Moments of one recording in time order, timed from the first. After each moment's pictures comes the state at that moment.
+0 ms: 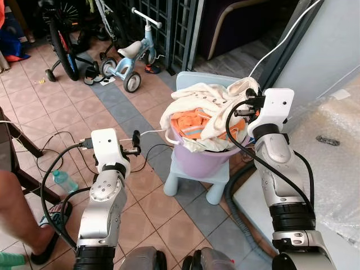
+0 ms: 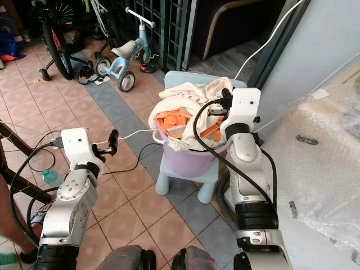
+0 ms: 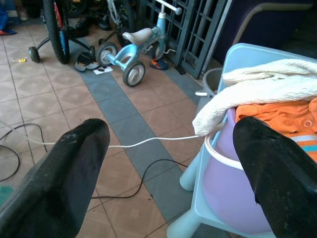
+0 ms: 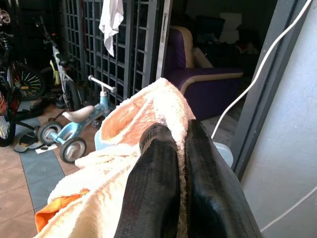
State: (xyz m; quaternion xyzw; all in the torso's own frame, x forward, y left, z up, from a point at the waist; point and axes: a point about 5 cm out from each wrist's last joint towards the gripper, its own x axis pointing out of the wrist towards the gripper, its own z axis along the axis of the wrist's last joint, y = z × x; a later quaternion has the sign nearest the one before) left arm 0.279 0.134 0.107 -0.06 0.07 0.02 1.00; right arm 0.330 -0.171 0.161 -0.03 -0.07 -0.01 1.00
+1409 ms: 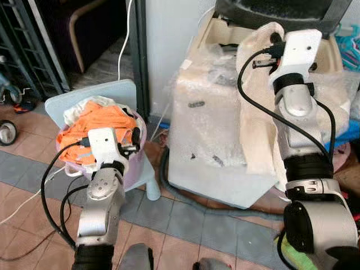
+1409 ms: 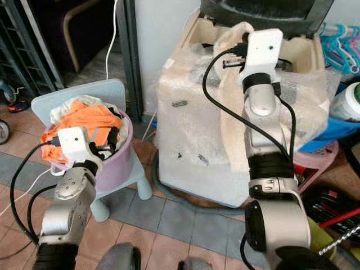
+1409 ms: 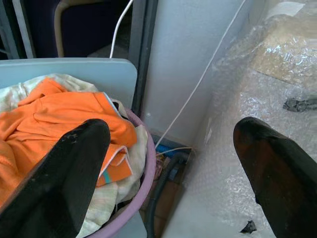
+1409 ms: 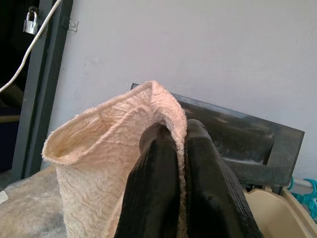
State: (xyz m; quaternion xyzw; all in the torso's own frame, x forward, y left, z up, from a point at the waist) left arm 0.282 0.139 0.111 -0.08 0.04 0.01 1.00; right arm 0.378 -0.172 0.264 -0.12 -0.22 0.01 0.97
